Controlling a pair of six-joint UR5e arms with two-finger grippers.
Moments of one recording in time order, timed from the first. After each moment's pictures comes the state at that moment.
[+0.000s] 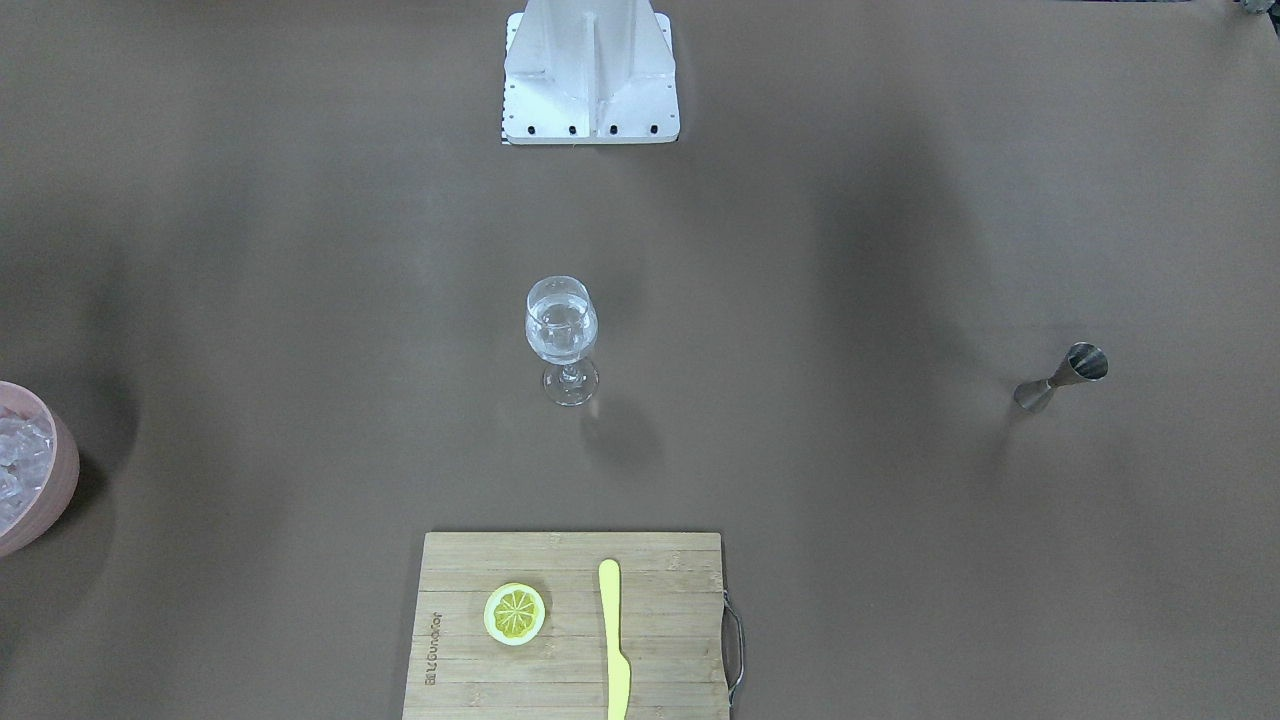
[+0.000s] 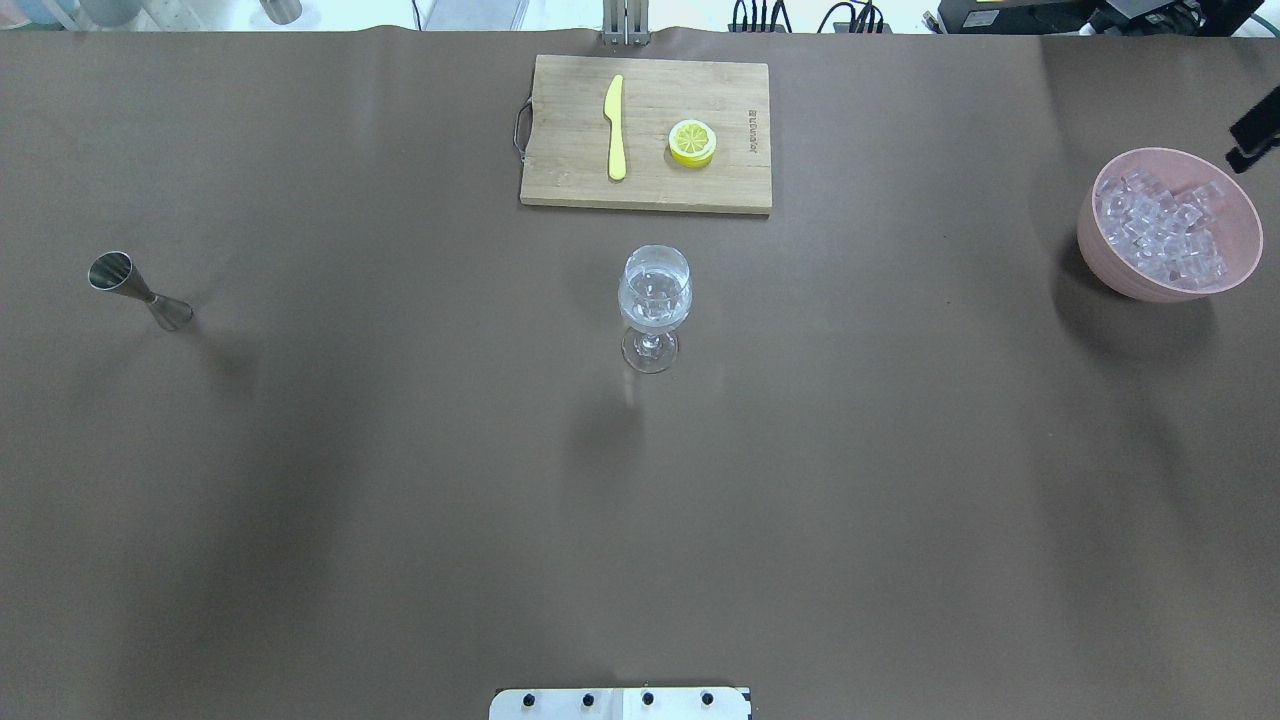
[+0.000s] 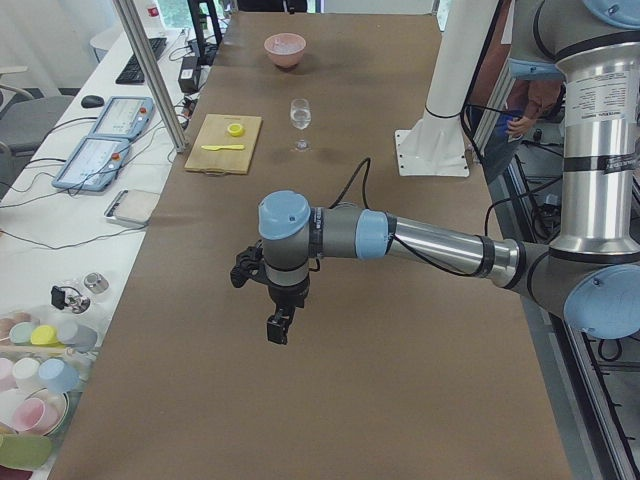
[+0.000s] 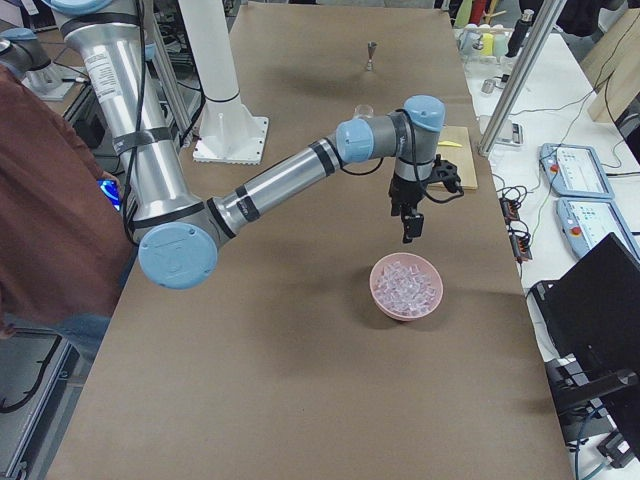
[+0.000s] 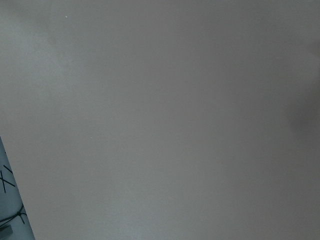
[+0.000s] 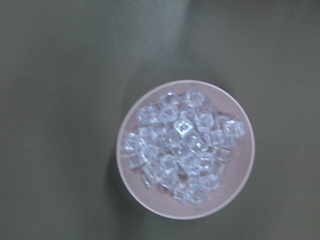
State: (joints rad) left arm -1.61 -1.49 -1.86 -1.38 -2.21 0.29; right arm 1.39 -1.32 1.83 -1.93 2.18 -0.01
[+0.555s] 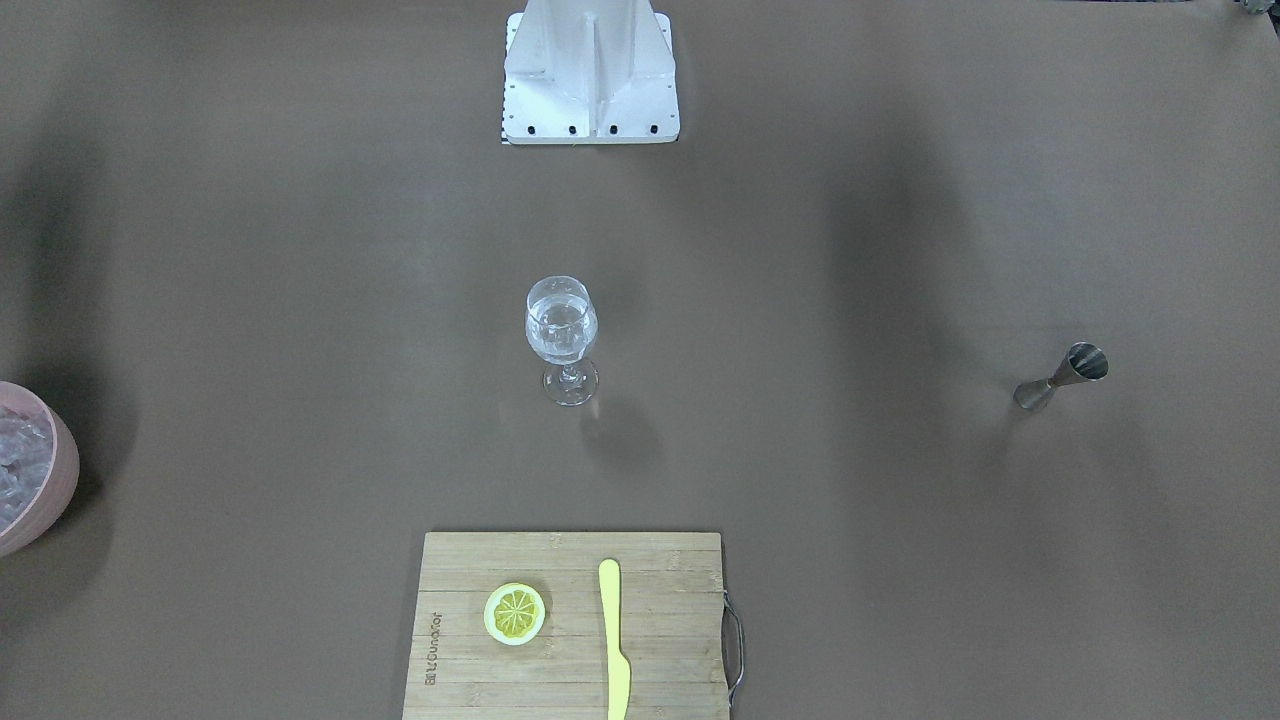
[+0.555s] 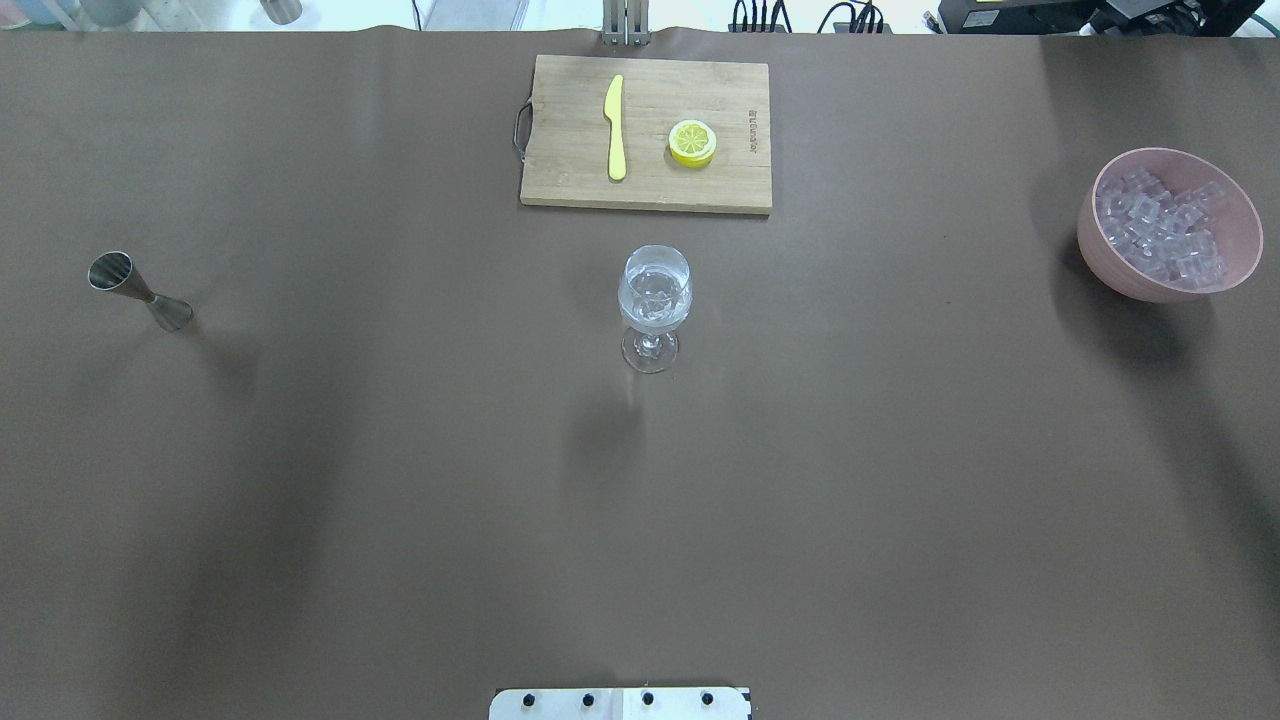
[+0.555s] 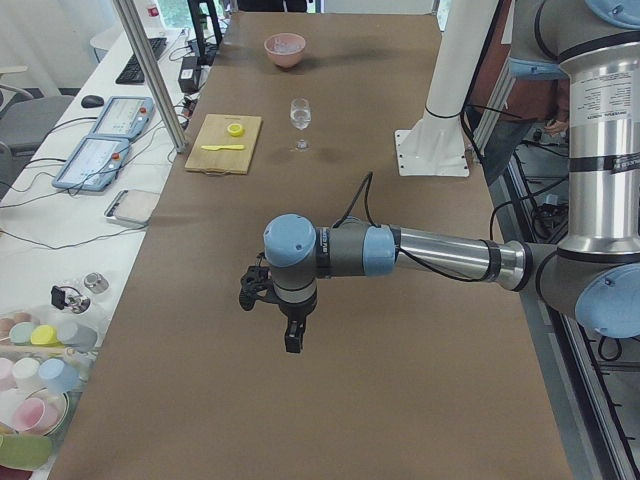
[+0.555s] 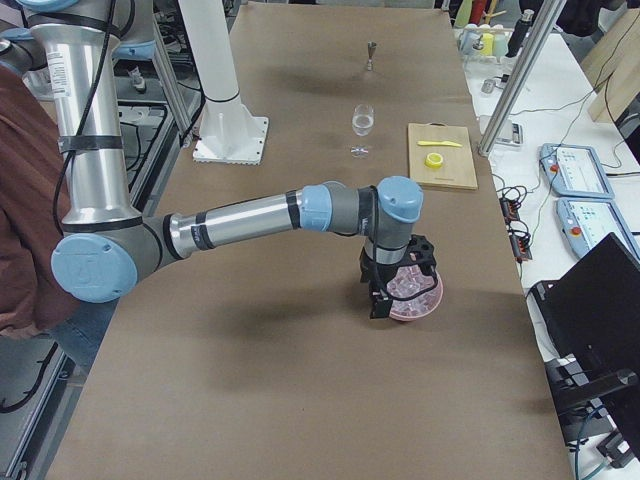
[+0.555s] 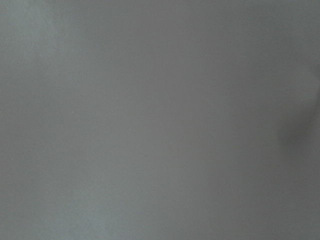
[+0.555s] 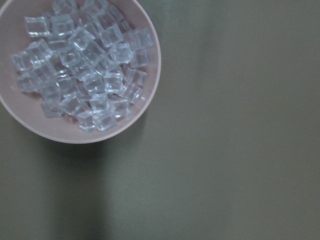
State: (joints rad) left arm -1.62 -1.45 -1.83 -1.39 -2.32 0.16; right arm 1.54 -1.53 1.75 -1.81 2.22 -0.20
